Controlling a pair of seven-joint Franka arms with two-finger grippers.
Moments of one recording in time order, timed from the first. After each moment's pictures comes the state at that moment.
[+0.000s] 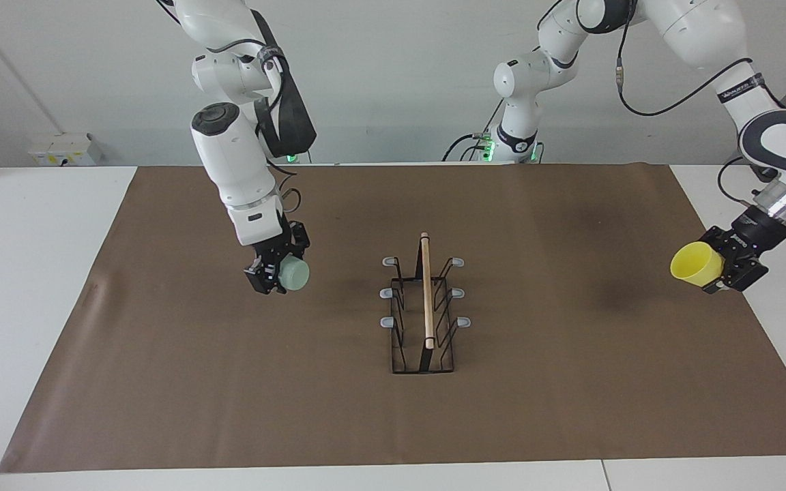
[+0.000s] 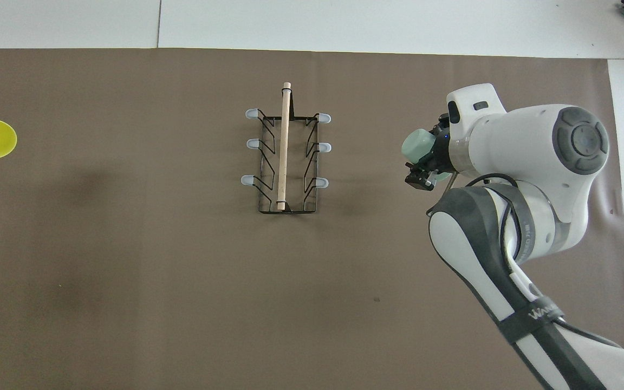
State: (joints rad) left arm 0.31 0.30 0.06 -1.61 -0.56 1.98 -0.64; right arm 0.19 0.15 0.07 -1.89 0.21 2.31 -0.89
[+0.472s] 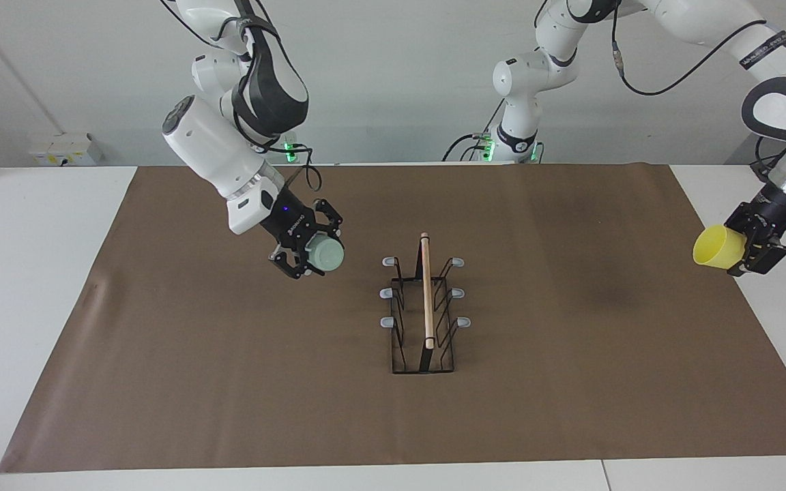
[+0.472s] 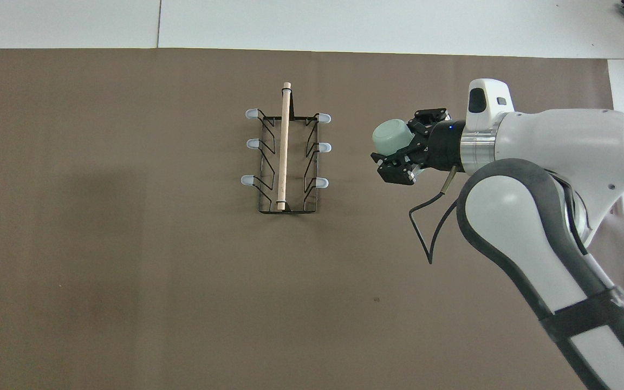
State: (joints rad) left arm 0.20 0.23 0.07 -1.56 -0.17 1.98 -0.79; right arm 0.19 0.12 0.07 -1.89 0.80 2.31 -1.08
